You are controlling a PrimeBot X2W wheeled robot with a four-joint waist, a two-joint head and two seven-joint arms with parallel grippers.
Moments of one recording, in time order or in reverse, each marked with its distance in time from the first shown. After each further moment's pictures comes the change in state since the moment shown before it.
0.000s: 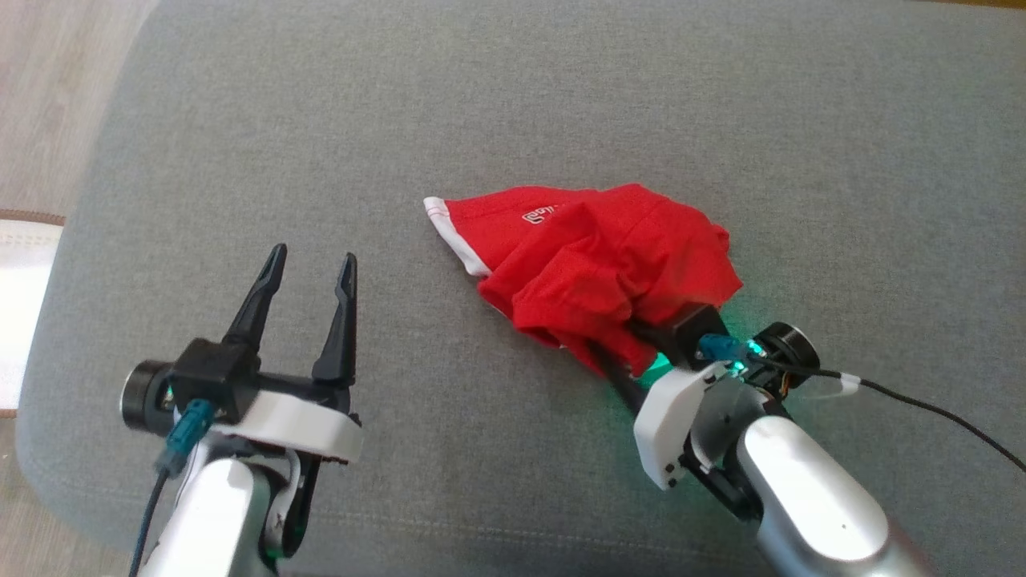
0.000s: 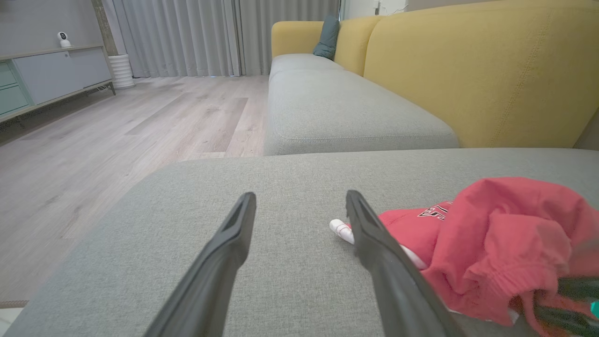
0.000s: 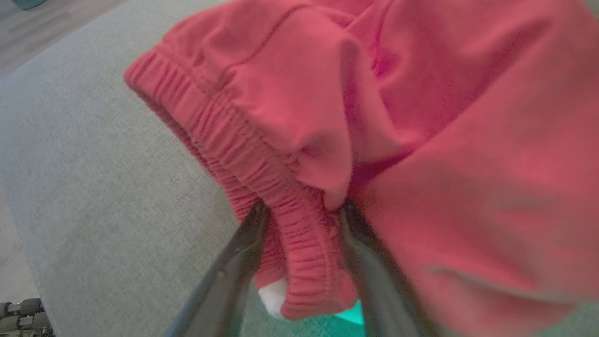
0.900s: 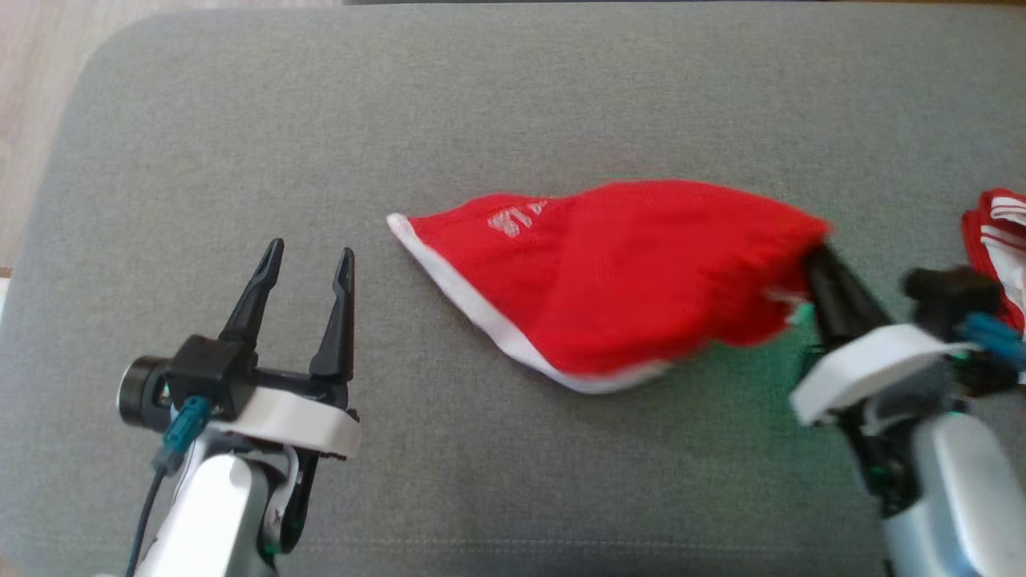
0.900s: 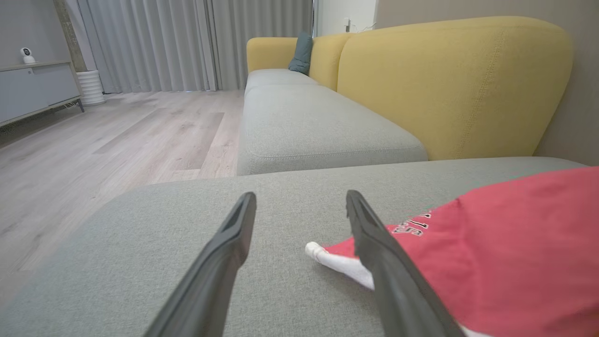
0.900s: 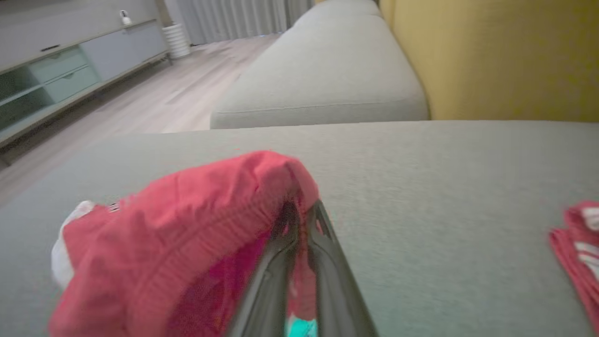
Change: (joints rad) left arm -0.009 0.001 0.002 0.005 0.000 0.000 -0.009; right arm 0.157 0.029 -0.487 -0.279 0.072 0.000 -0.068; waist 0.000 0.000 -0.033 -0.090
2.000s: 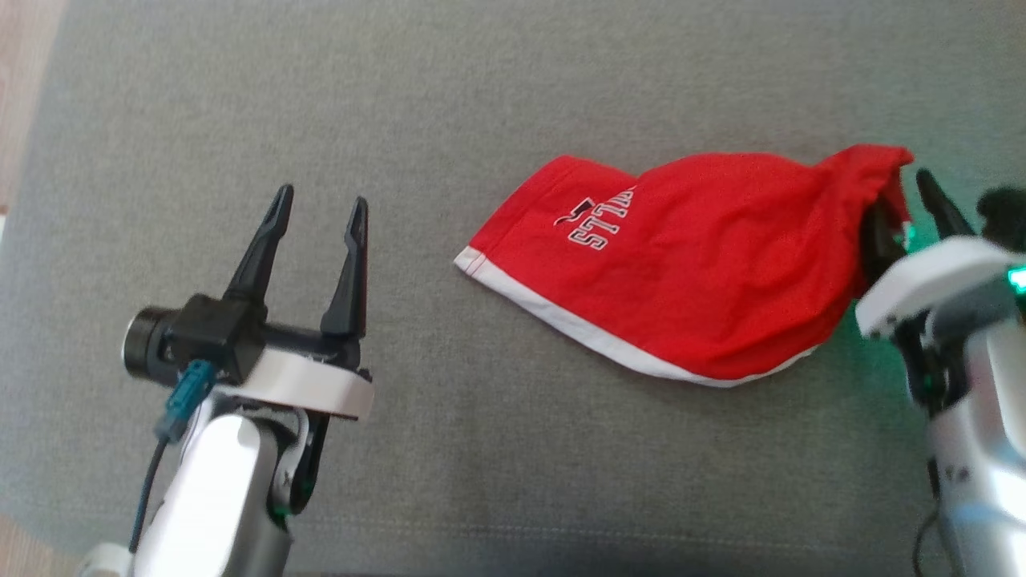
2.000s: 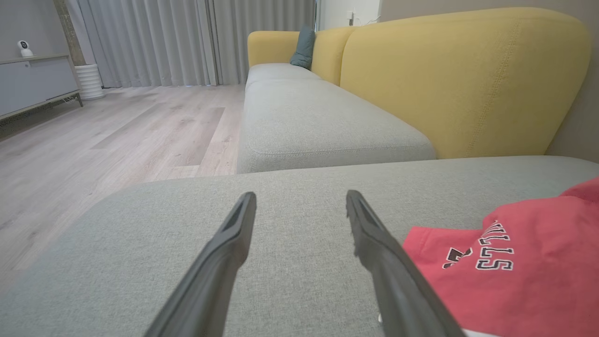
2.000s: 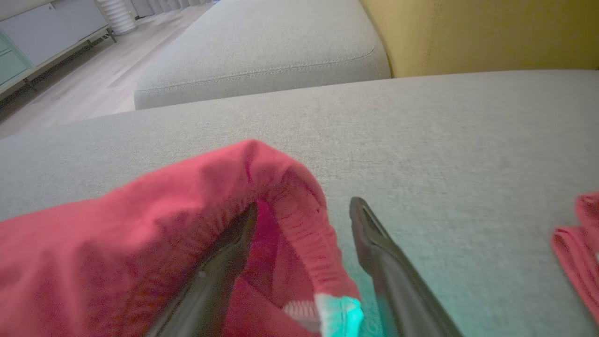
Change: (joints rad) left arm -0.087 -0.030 -0.002 -0.013 0.020 -0.017 0.000; right arm -0.299 -0.100 -0.075 0.433 0.050 0.000 -0.098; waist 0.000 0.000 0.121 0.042
